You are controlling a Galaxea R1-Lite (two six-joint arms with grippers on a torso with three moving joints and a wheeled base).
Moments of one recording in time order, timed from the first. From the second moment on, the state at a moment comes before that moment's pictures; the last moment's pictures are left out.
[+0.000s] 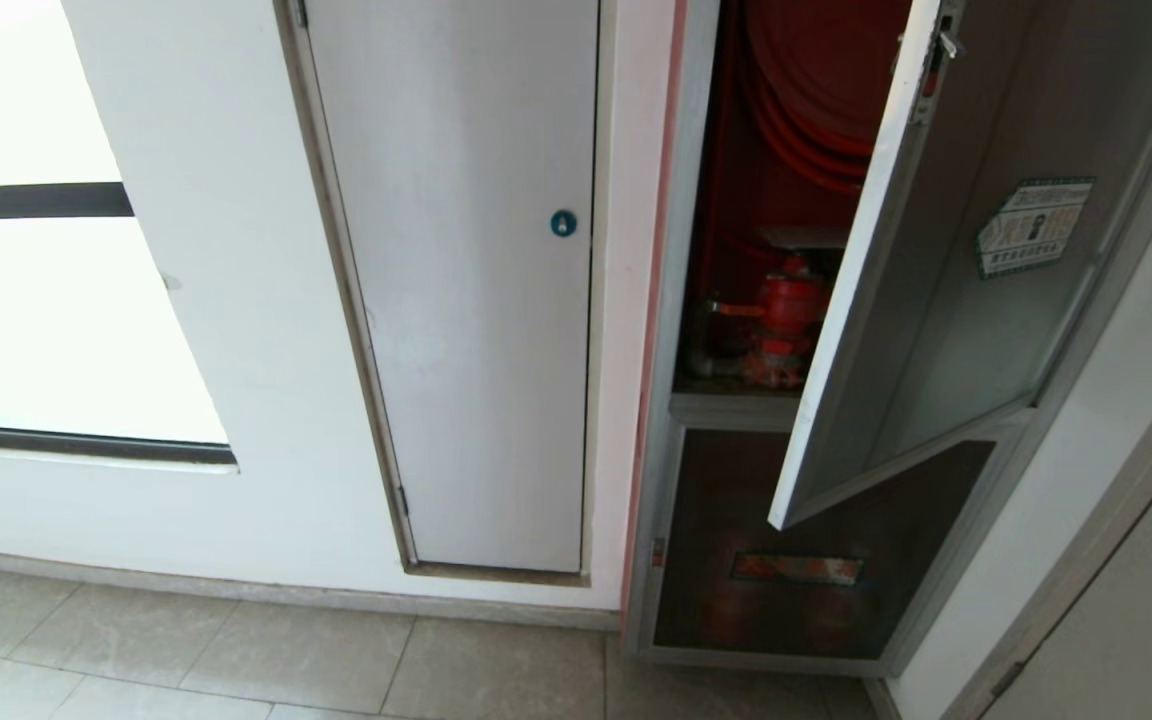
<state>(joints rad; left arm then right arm) 0.00 0.00 0.00 -0.01 -0.02 0.02 0.01 0.07 -0.06 0.02 0.09 -0.10</state>
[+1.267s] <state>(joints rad) 0.00 0.00 0.00 -0.01 -0.02 0.02 0.01 0.45 -0.22 -0.06 0.32 -0.05</state>
